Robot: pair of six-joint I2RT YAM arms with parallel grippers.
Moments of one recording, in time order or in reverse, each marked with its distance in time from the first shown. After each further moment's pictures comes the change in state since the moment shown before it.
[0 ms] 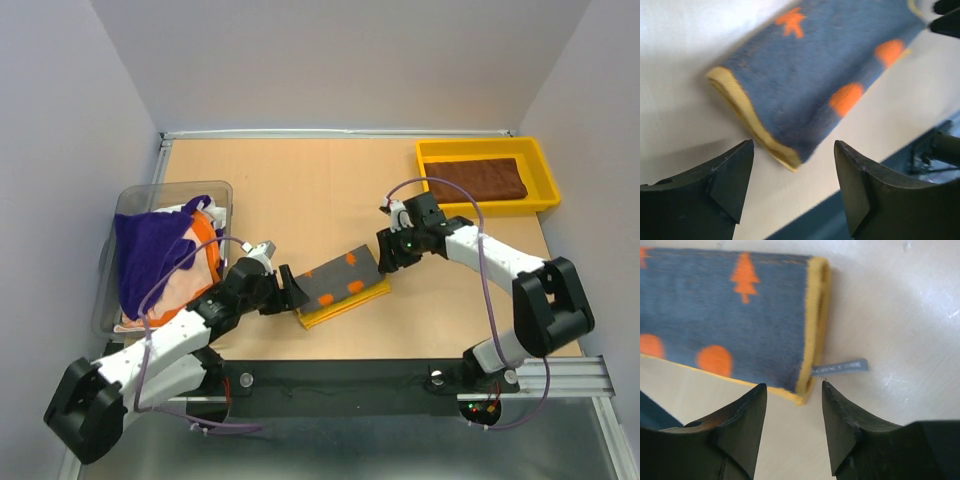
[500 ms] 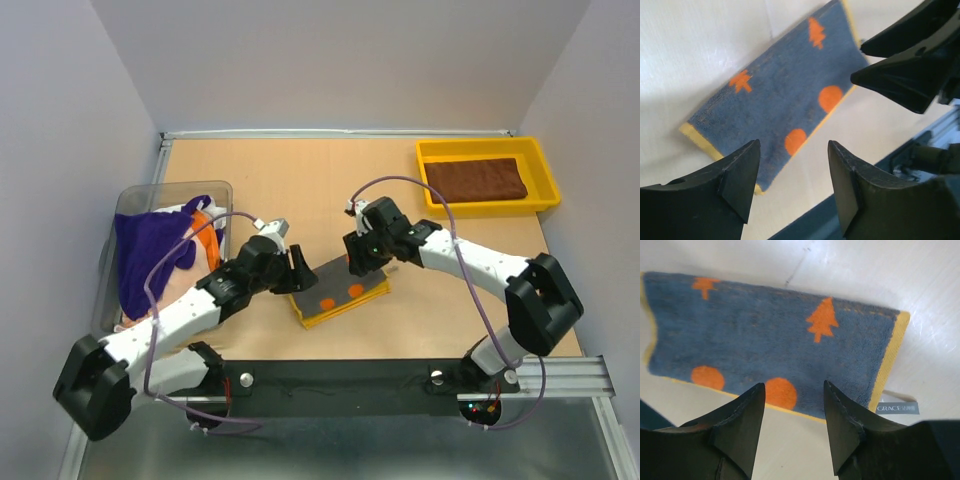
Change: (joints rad) left arm -0.032 0.027 0.207 -0.048 -0.048 0.053; right arm 0.277 -0.030 0.113 0.031 0.187 0.135
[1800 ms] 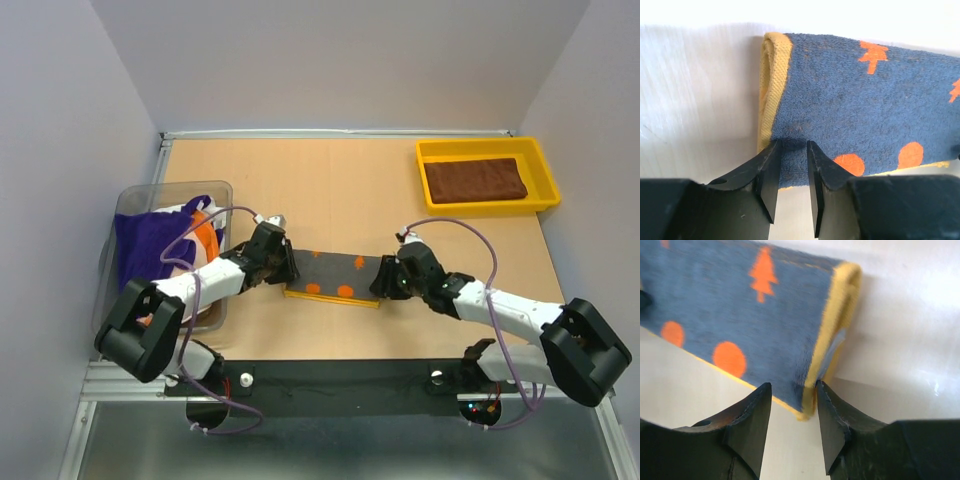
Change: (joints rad) left arm 0.127 0.442 0.075 0.050 -0.068 0.092; right arm 0.009 -0.312 -0.570 0.373 0.222 0.509
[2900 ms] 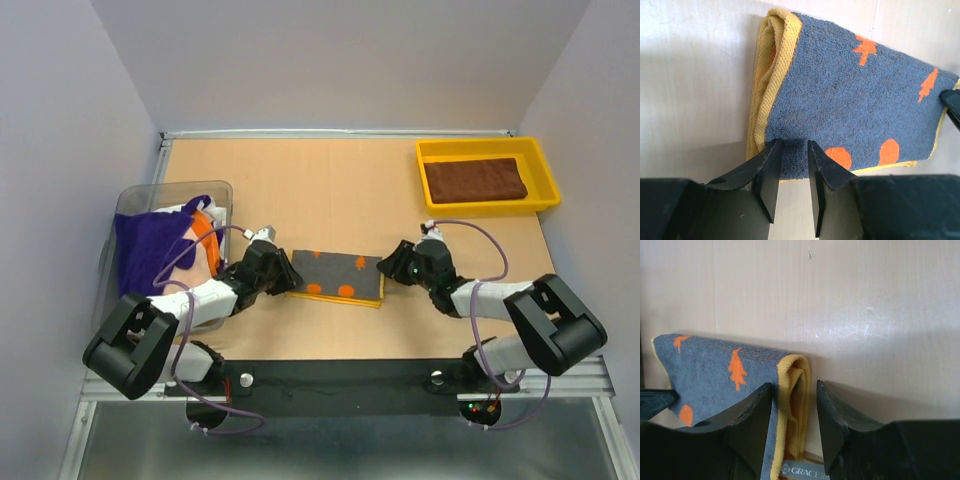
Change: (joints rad) left arm -0.015 -0.087 -0.202 0.269 0.005 -0.181; right arm -0.206 0.221 -0.130 0.597 -0.042 0.100
